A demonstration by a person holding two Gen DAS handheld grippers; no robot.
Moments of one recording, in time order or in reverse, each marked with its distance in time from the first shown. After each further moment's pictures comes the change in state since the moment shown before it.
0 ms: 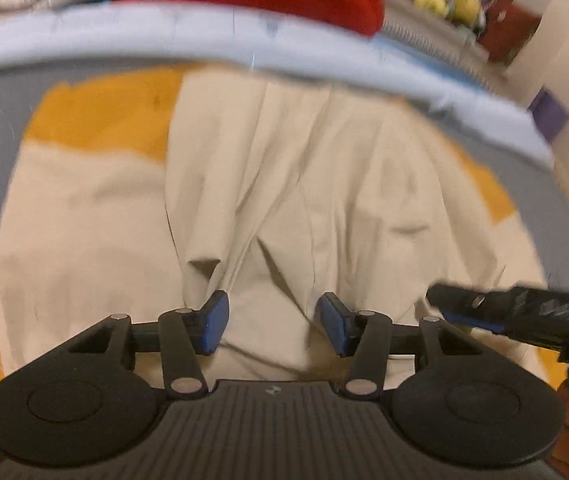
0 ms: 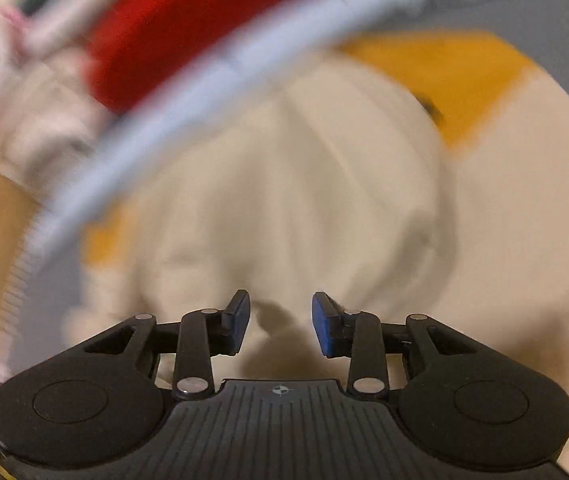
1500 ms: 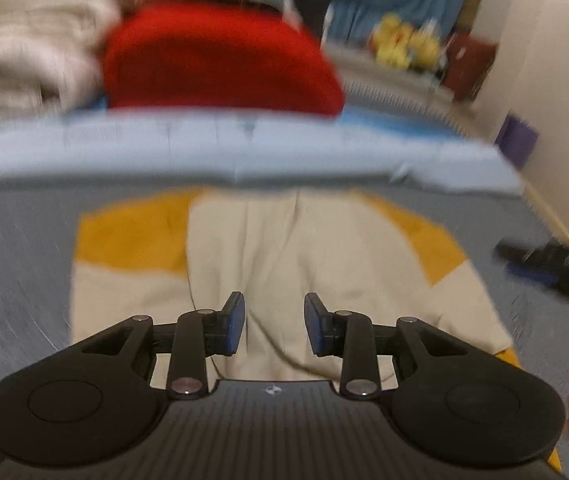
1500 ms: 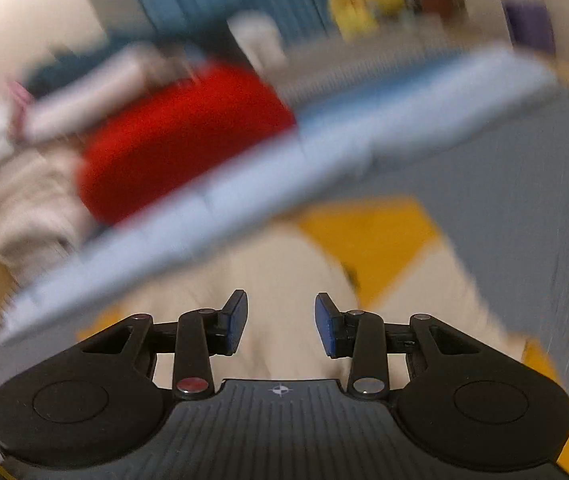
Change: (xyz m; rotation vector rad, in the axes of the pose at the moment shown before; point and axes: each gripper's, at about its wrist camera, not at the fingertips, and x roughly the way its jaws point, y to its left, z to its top) left arm -0.141 -0.014 0.006 0.120 -0.273 0.008; right arm -0.155 0.021 0.029 -0.081 -0.469 -0.051
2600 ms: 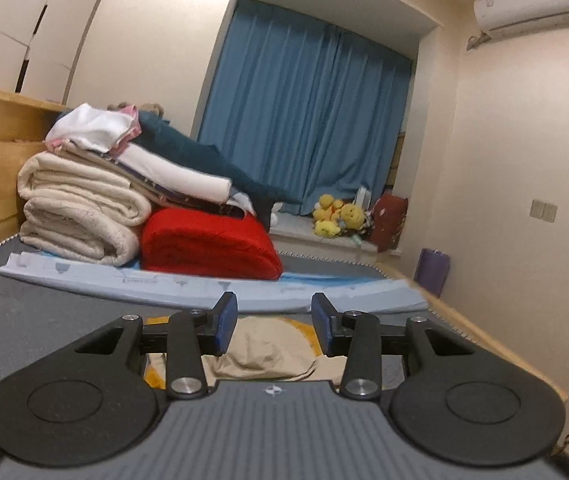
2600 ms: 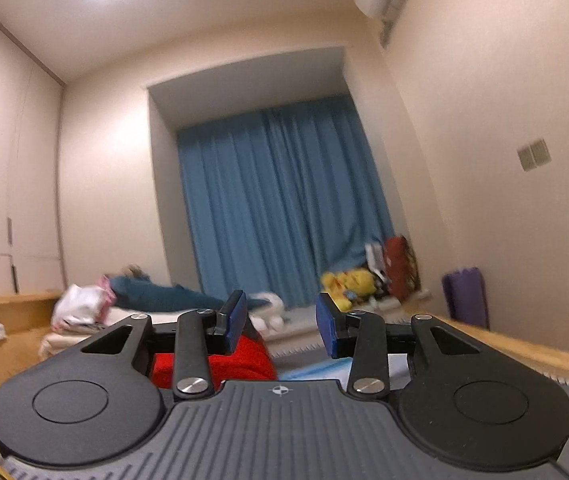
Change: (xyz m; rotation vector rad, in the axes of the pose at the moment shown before) left arm -0.503 -0.048 -0.173 -0.002 -0.478 -0.064; right arm -0.531 -0.104 -0.074 -0.151 -0.680 0.020
